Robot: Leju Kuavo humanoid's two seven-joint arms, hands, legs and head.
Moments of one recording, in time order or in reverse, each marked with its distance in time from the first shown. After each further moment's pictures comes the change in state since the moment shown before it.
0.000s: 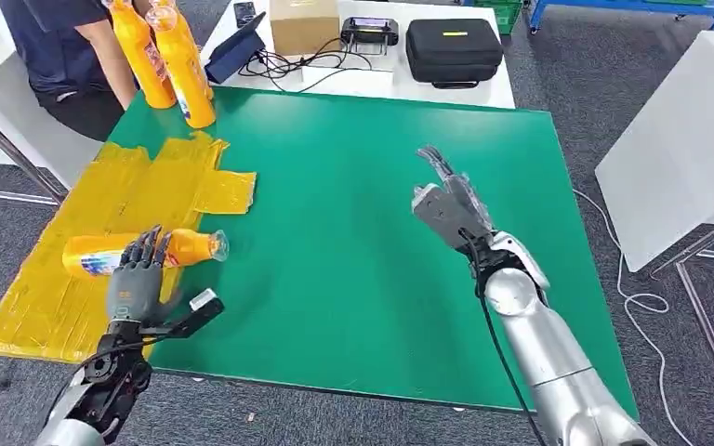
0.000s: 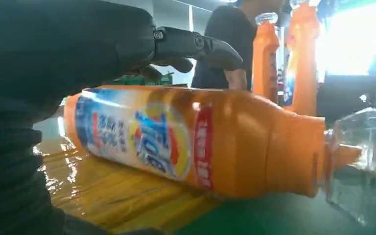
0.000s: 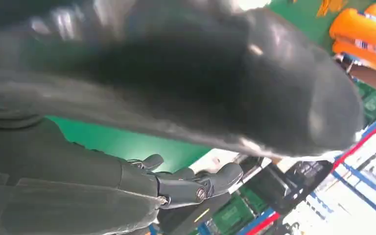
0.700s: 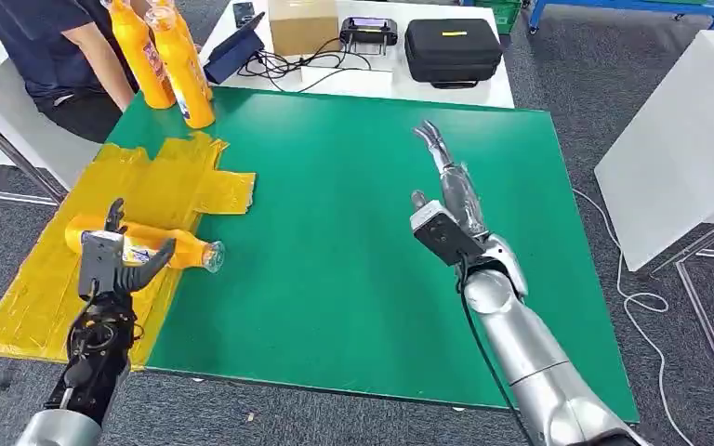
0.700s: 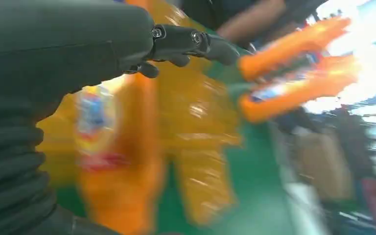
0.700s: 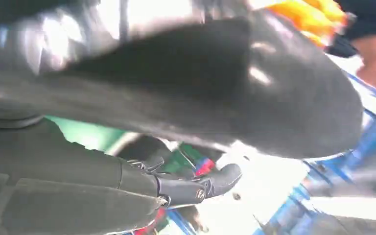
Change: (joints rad) left arm -0.008 -0.015 0.061 -0.298 1.212 -0.552 -0.226; right arm -0.020 0.066 0.028 0.105 -0.038 -0.283 -0.370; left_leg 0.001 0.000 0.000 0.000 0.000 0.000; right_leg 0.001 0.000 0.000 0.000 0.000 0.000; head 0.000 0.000
